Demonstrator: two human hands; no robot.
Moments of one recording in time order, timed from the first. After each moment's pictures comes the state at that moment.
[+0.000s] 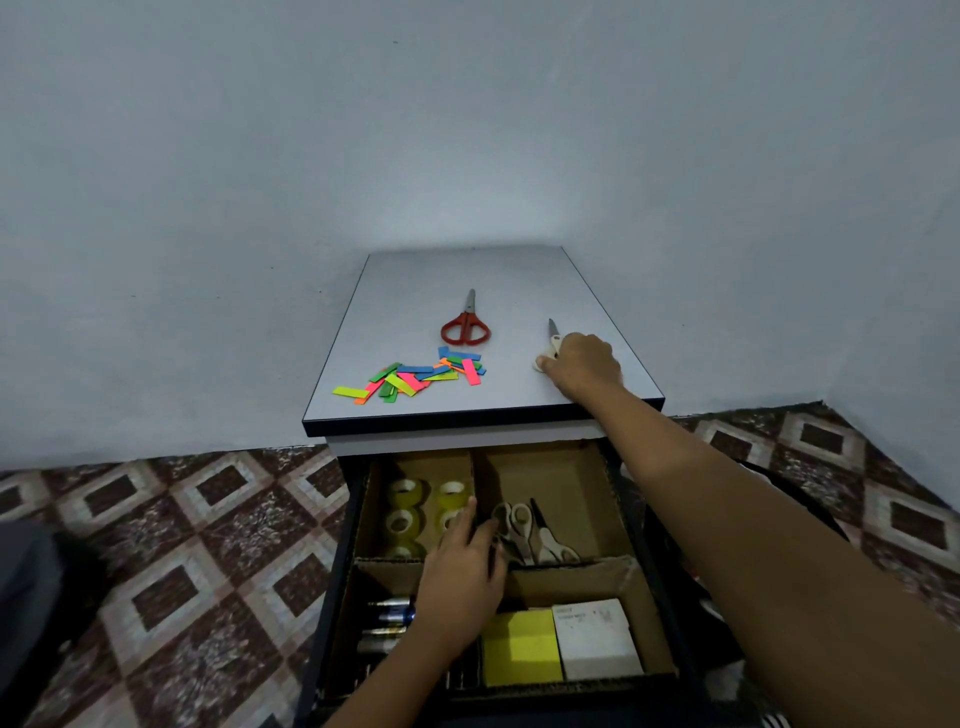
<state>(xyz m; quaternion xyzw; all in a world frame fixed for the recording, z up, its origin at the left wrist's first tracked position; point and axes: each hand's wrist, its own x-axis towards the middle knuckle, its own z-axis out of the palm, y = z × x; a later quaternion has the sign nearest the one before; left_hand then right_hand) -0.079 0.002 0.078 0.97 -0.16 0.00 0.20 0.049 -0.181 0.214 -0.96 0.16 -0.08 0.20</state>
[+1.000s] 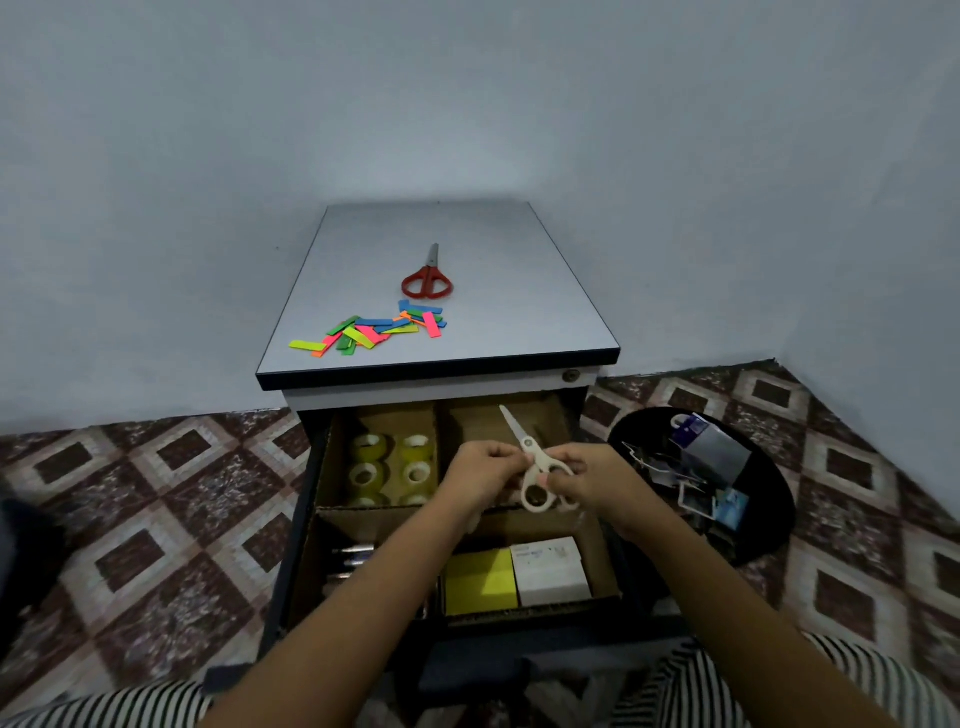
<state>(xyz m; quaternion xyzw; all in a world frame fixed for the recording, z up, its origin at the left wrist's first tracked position) -0.066 -0.058 0.134 0.70 0.00 -0.26 0.66 -0.115 -0.202 0.146 -0.85 0.07 0.05 0.51</state>
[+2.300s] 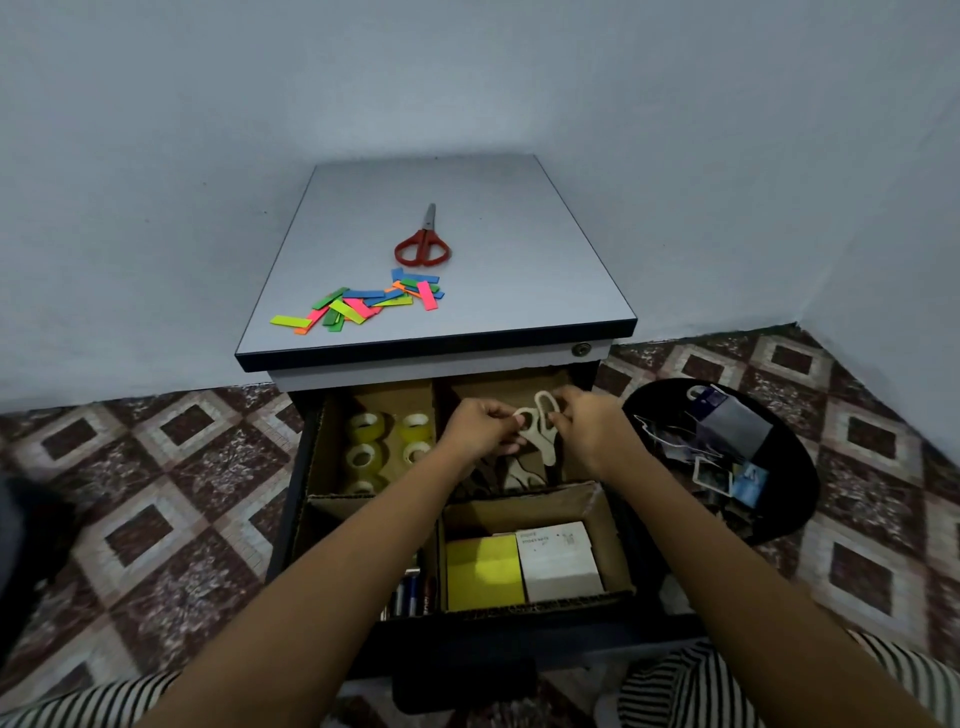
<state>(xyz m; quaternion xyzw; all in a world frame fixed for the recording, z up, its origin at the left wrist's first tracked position) -0.008 -0.068 0.102 0.74 -0.01 -0.25 0.62 -0.052 -0.215 0.109 -0.97 0.04 -0.08 0.23</state>
